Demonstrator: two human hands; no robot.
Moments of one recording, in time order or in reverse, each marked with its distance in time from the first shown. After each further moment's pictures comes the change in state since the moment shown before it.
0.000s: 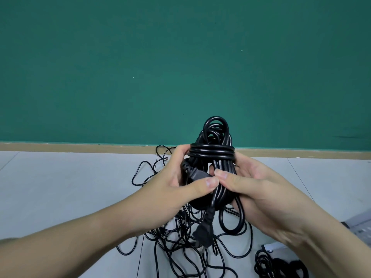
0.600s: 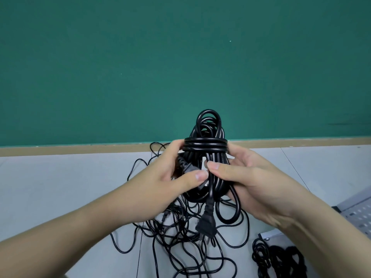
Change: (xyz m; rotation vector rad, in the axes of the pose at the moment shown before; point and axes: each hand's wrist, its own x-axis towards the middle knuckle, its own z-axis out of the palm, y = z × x) left_hand 0.006 0.001 -0.006 0.191 -0.050 0.033; right_hand 0.000 -0.003 -0.006 0.073 0.057 0.046
